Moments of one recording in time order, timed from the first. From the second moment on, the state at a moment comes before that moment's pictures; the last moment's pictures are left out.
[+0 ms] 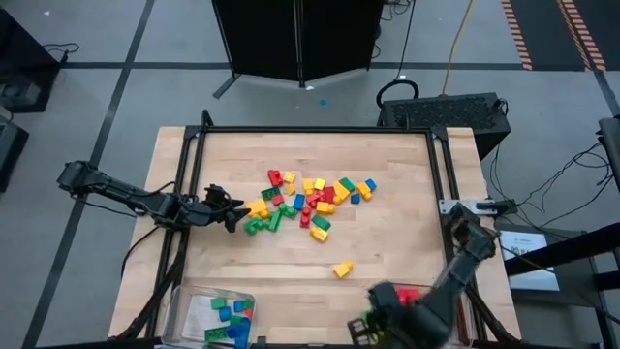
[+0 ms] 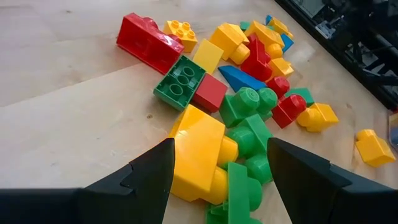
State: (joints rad) left arm -0.26 0.56 0.06 -0.08 -0.55 -0.93; right arm 0.83 2.13 2.29 -1.57 0.15 2.14
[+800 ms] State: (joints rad) left arm -0.26 0.56 0.06 -0.08 -0.58 -0.94; right arm 0.85 2.00 1.83 -1.57 -0.13 2.25
